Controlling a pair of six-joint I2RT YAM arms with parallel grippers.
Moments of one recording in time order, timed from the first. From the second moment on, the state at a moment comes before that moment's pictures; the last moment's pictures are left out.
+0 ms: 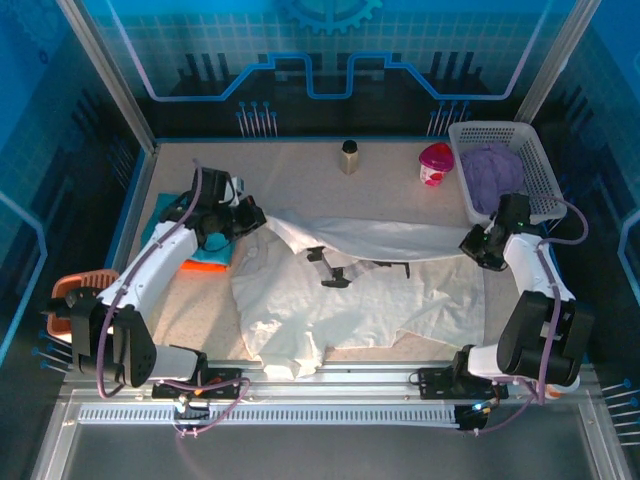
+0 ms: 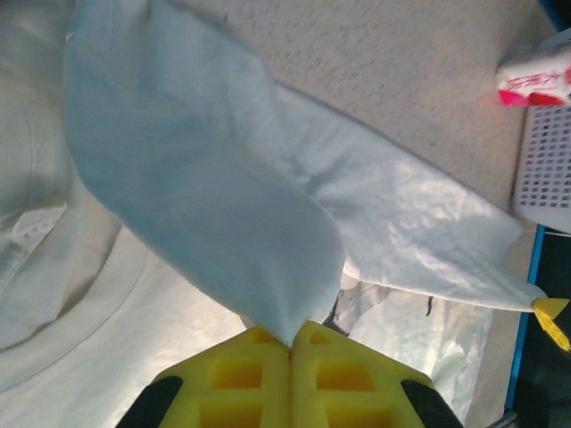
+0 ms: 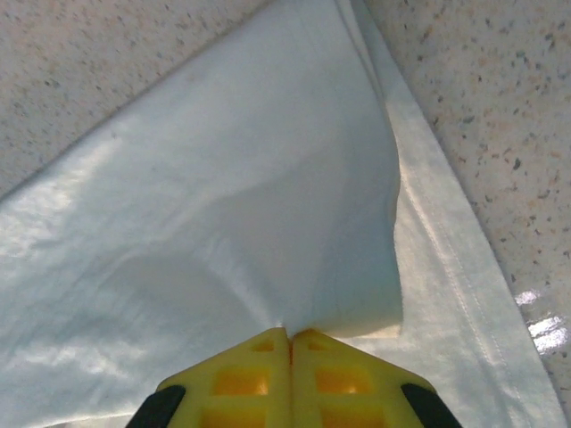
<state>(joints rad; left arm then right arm) -0.16 1.36 1.04 -0.61 0.41 -0.70 -0.29 1.39 0.89 -0.71 -0.18 0.40</state>
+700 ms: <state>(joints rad) -0.16 1.37 0.98 -0.63 0.40 -0.70 -0.30 1.46 0.83 -0.68 -0.15 0.40</state>
